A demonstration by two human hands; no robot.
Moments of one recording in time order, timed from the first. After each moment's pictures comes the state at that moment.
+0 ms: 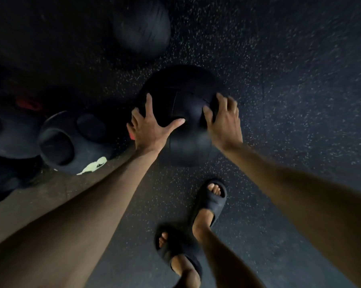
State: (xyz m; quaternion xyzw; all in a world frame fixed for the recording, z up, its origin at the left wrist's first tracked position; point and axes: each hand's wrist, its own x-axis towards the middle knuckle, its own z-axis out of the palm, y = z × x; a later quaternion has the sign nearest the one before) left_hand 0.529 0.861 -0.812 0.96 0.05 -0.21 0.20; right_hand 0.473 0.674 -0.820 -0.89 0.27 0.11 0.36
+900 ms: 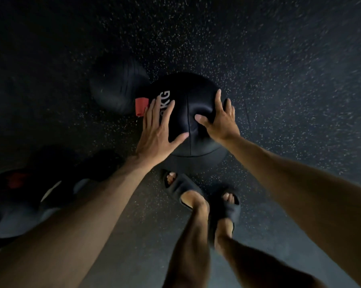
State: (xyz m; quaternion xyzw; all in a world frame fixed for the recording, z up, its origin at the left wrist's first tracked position) left_hand 0.707 0.777 -0.827 0.91 -0.31 -0.21 0.16; right_hand 0.639 0.575 -0.834 -0.80 0.36 0.26 0.40
